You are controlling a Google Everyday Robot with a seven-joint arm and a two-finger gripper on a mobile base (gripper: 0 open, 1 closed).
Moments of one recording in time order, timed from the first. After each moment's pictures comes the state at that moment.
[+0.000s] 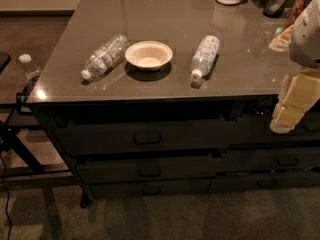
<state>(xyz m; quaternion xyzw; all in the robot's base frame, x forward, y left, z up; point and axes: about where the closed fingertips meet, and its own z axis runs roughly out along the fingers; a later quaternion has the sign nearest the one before) 0.438 -0.217 0.976 -0.60 0.78 -0.03 0.16</state>
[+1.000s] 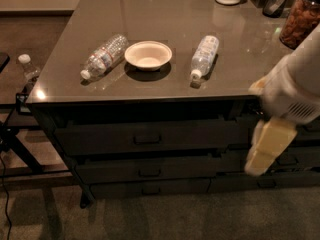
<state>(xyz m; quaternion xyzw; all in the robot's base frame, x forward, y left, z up) 0.410 -0.192 0.902 -0.59 0.79 0.01 0.14</state>
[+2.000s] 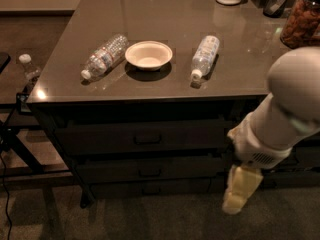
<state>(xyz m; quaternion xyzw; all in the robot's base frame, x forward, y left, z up) 0.377 -0.165 0.795 -0.59 0.80 0.06 0.09</state>
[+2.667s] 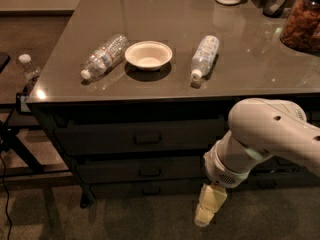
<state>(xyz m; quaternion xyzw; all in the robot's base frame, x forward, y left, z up) 0.381 -0.118 0.696 -0.58 0.80 0.12 0.09</state>
